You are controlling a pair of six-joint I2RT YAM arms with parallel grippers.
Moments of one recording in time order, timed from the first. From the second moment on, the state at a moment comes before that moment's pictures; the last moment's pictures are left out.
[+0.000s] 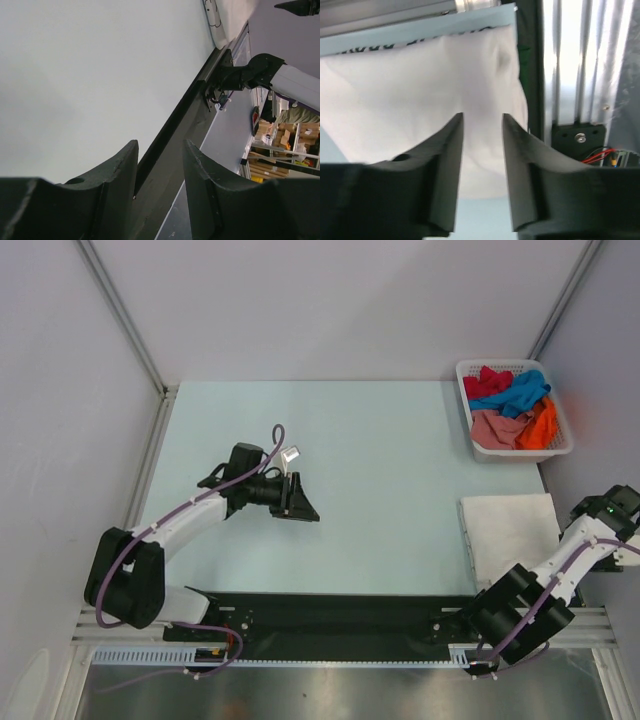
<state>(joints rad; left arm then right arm) -0.40 1.37 0.81 -0.27 0.87 -0.42 -0.88 1.10 0.93 -1.00 0.33 0.79</state>
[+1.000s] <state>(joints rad) -0.39 1.04 0.27 0.18 0.76 -0.80 0.60 1.04 0.66 -0.35 0.12 0.91</state>
